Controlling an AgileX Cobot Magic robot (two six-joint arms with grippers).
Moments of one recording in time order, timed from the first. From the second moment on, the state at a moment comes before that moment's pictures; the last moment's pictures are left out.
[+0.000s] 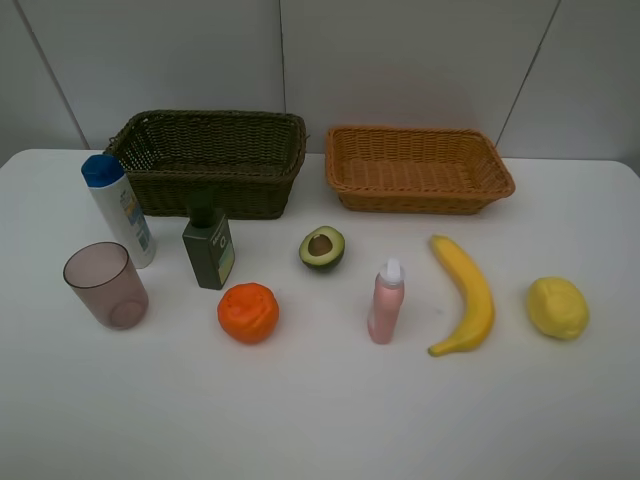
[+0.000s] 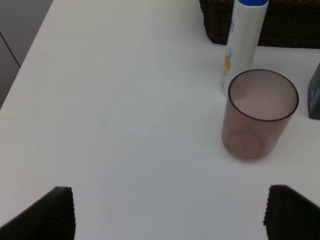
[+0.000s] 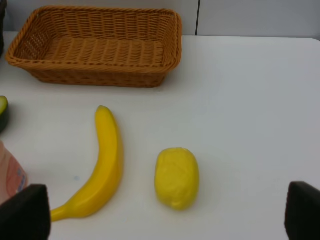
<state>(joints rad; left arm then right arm) 0.05 -0.01 -0.41 -0.01 1.08 -0.04 0.03 0.00 -0.52 -0.03 1.05 -0.06</state>
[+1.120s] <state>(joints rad) 0.05 -0.01 -0.41 -0.01 1.08 -0.04 0.03 0.84 -0.77 -0.03 1.01 0.05</state>
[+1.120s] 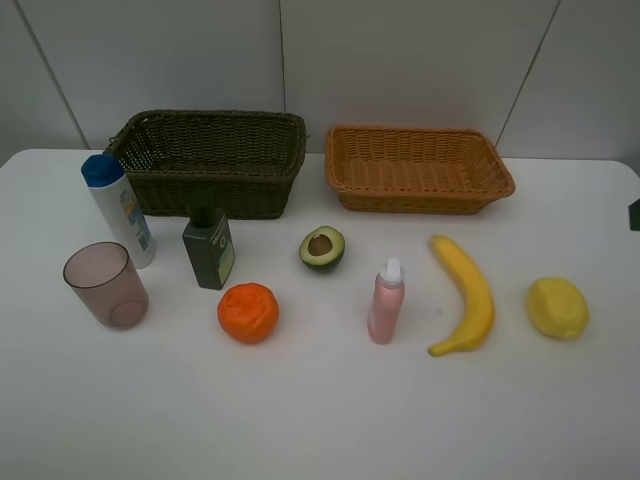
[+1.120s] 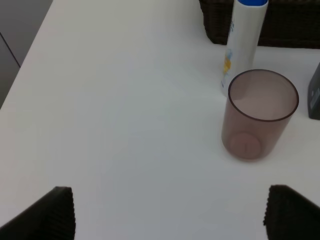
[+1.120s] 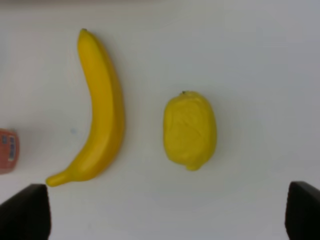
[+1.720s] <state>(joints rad) 0.05 -0.01 -0.41 -0.01 1.08 -0.04 0.03 1.29 -0.81 -0.12 0.85 0.06</state>
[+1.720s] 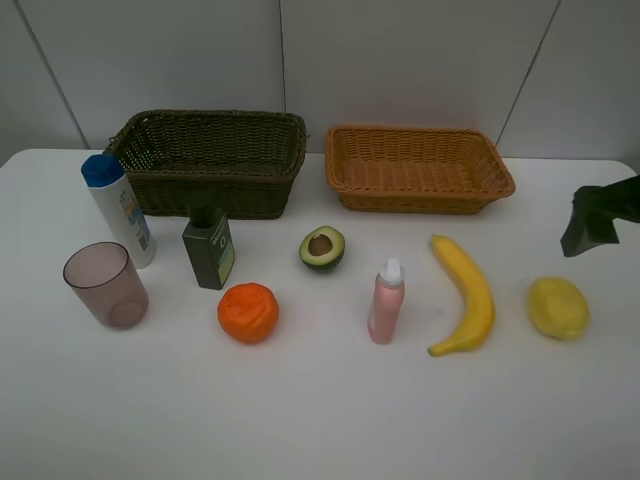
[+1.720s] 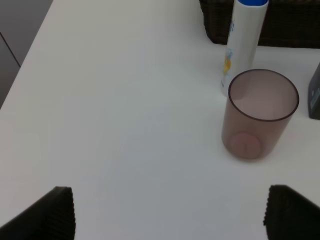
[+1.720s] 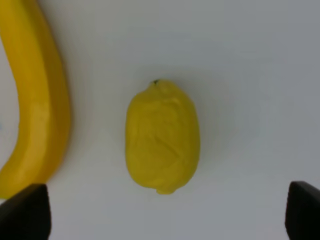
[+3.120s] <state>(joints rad) 0.05 -0.01 -0.41 -0.01 1.08 -0.04 0.01 1.75 -0.81 -0.12 0.64 0.06</state>
